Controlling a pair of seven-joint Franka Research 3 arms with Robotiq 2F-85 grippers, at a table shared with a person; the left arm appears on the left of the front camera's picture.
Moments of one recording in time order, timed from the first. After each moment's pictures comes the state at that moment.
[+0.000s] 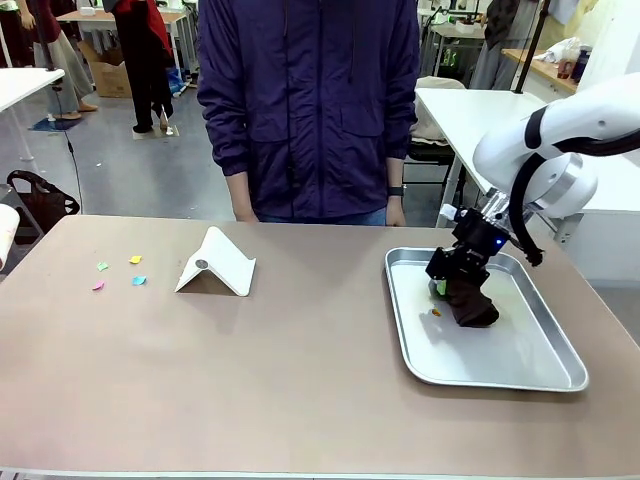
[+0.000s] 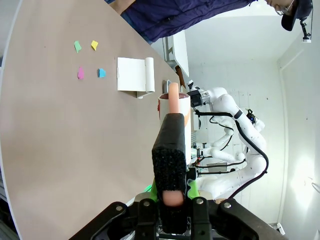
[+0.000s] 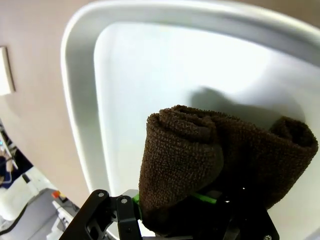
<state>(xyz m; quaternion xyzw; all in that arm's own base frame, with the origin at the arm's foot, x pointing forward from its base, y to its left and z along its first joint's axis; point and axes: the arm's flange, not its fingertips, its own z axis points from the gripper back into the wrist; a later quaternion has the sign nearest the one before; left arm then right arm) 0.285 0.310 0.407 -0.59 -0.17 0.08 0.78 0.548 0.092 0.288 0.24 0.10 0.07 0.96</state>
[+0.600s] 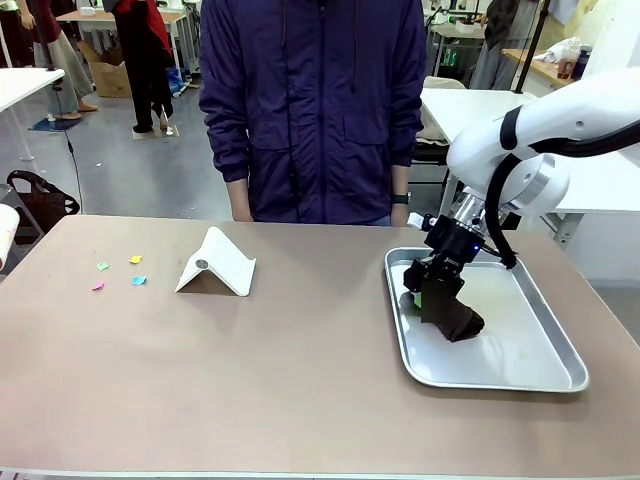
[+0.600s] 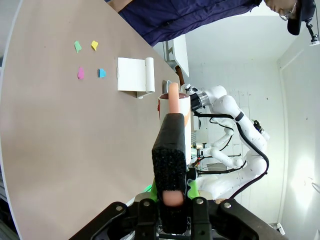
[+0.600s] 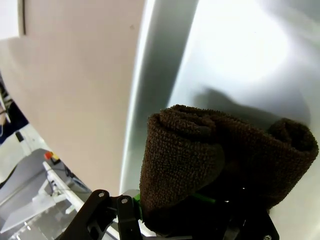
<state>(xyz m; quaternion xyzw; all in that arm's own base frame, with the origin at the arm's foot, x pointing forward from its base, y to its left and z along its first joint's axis) 0.285 0.310 0.407 -0.59 -0.17 0.08 0.78 0.524 0.149 0.286 0.26 0.15 0.17 0.94</state>
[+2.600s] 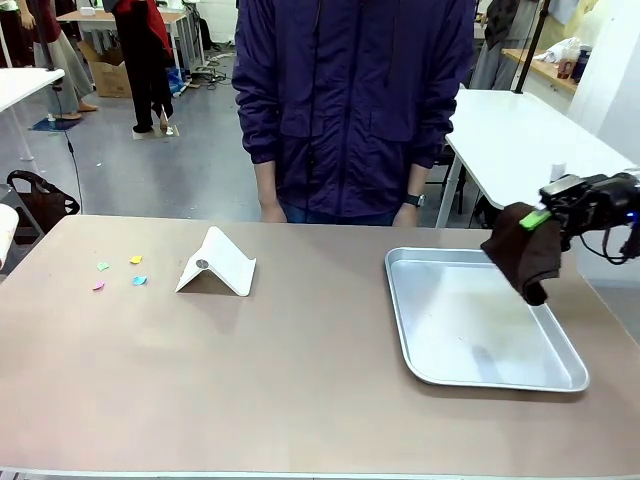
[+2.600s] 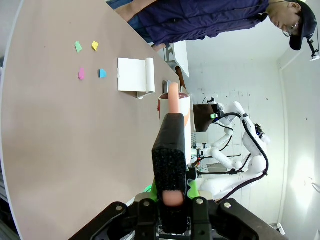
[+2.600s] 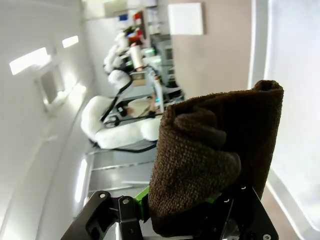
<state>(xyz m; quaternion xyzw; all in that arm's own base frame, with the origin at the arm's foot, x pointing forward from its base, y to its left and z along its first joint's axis) 0.284 0.310 0.408 -0.59 -0.17 0.08 0.78 0.477 -0.072 0.385 0.65 0.11 0.05 0.75</state>
